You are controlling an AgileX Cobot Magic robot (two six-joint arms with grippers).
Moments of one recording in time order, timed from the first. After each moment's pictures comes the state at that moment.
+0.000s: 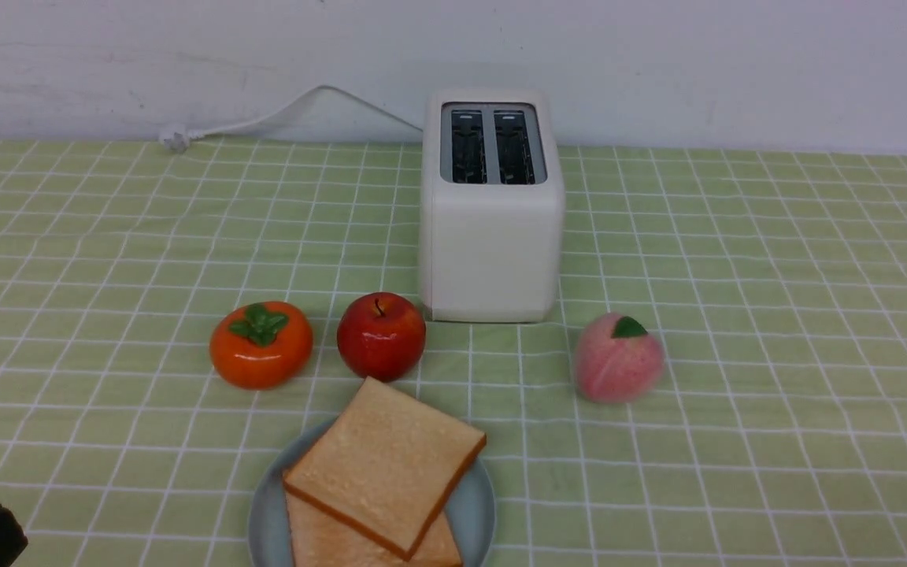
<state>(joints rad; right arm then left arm) 0.46 0.15 -0.35 -0.03 0.55 0.41 -0.34 0.06 -0.29 -0.38 0.36 0.19</state>
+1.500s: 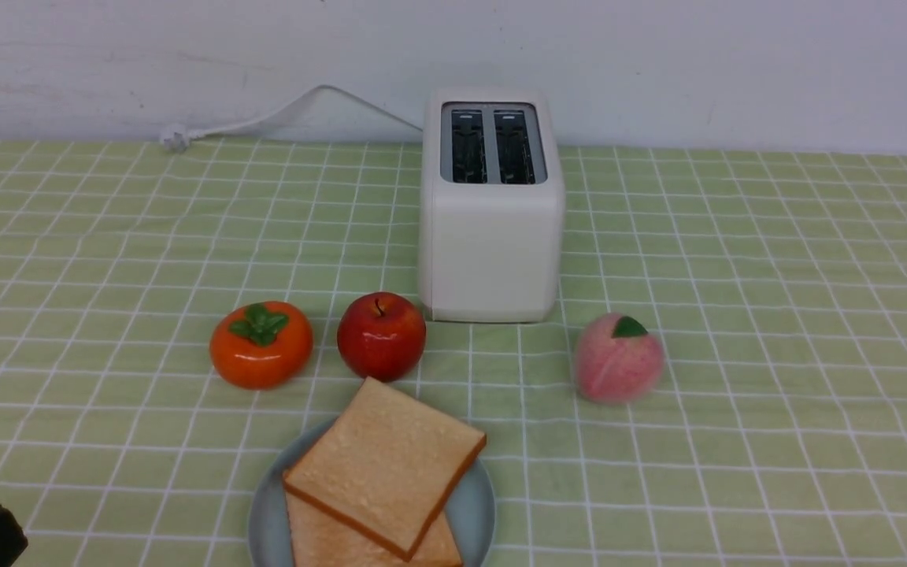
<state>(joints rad) 0.02 -0.01 0.02 -0.22 0.38 0.40 -0.34 0.06 -0.29 -0.38 0.37 0.19</state>
